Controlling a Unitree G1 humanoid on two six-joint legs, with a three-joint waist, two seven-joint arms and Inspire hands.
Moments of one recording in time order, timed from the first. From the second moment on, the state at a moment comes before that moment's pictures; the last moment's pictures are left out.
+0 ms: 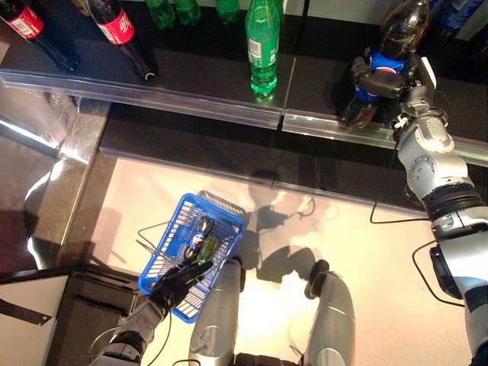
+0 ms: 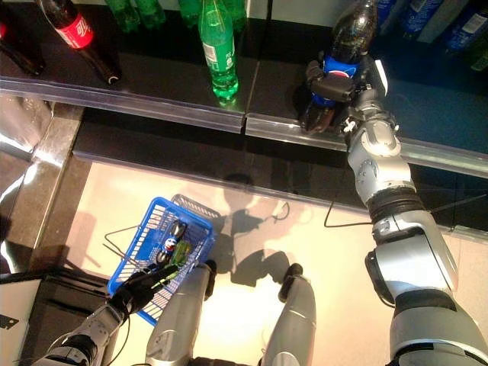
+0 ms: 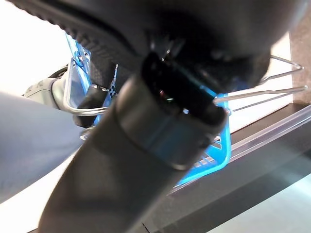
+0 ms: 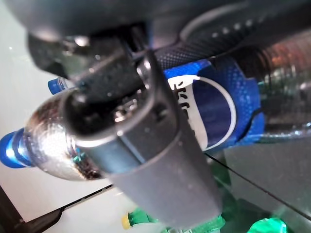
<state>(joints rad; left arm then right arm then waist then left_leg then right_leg) -0.25 0.37 -0.16 1.10 -0.97 0.03 -0.33 -1.11 -0.70 0.39 0.88 0.84 -0.12 -0.05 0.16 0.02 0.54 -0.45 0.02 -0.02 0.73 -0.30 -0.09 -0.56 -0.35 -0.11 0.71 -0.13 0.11</state>
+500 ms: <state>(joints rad) -0.24 0.36 -0.17 1.12 -0.94 0.03 -0.34 -1.07 -0.70 0.37 0.90 0.84 -0.12 -0.02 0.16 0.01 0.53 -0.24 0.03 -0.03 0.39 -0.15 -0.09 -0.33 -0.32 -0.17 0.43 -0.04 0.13</state>
